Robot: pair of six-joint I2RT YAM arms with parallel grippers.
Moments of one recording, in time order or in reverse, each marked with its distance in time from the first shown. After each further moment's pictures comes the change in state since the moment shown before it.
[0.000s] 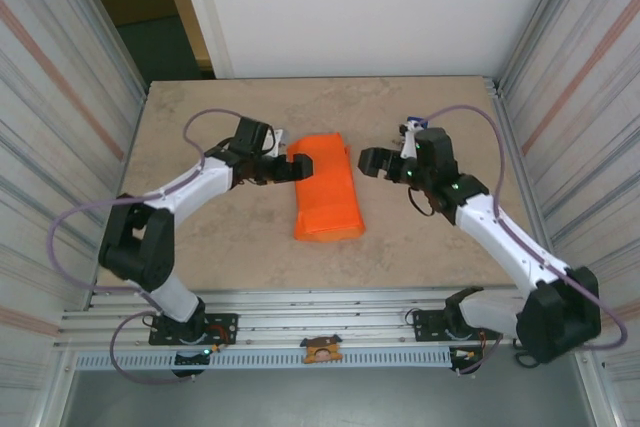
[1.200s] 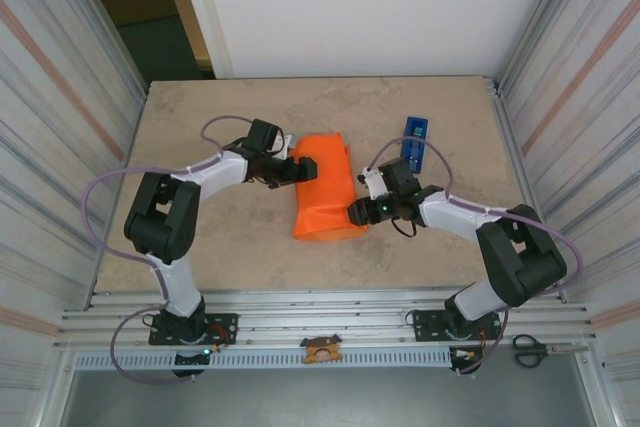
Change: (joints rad) left arm 0.016 0.258 0.107 0.031 0.094 -0.018; right arm 0.120 0.351 -0.115 0.079 -0.162 -0.333
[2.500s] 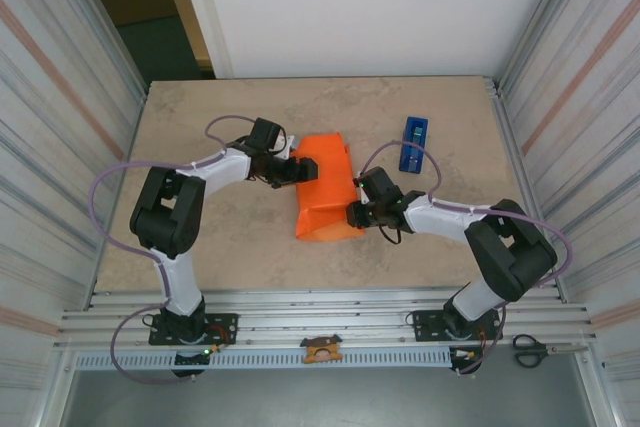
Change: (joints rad) left arm 0.003 0.042 0.035 -0.020 0.029 0.019; right arm 0.147 0.046 0.014 0.003 0.324 0.256
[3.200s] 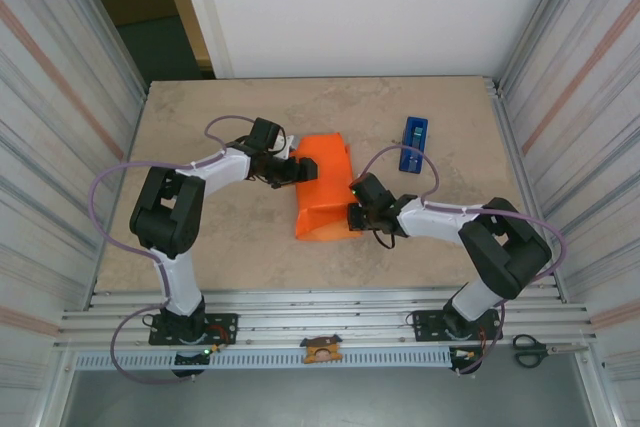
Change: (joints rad) left arm 0.002 0.000 0.000 -0.002 0.007 0.000; right arm 0.067 0.029 0.000 0.006 0.124 0.171
